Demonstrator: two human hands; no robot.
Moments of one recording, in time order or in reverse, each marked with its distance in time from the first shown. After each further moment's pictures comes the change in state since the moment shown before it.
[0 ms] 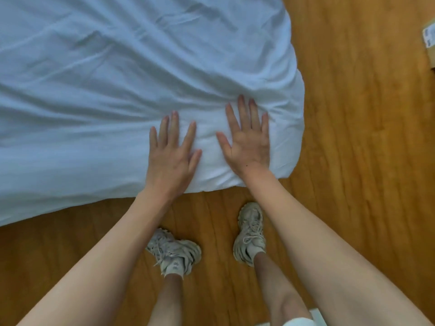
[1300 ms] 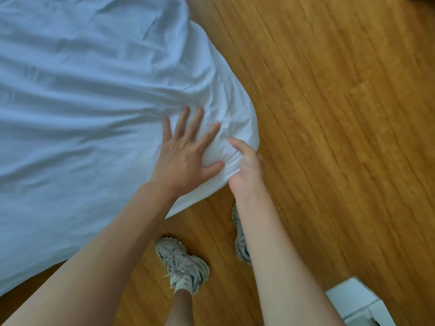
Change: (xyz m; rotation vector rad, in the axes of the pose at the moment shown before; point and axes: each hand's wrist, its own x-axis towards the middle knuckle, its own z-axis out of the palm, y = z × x) left_hand 0.105 0.151 -0.009 0.044 -0.203 0.404; right_hand -0.020 0.107 -0.030 2.147 0.228 1.544
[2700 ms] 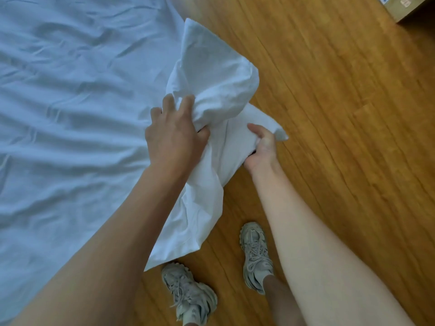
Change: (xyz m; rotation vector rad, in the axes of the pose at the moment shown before) left_hand 0.063 -0.020 -0.068 -0.058 0.187 -0.474; right_hand 0.052 -0.056 0.060 -0.007 -0.137 -0.013
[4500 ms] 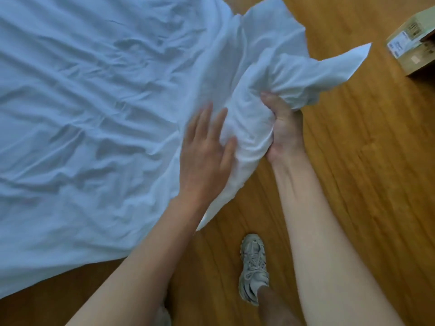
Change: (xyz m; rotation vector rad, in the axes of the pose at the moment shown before) left_hand -0.072 -0.018 -0.033 -0.441 0.320 0.145; right_hand -0.118 -0.016 0.083 -0.270 -0.315 -0.383
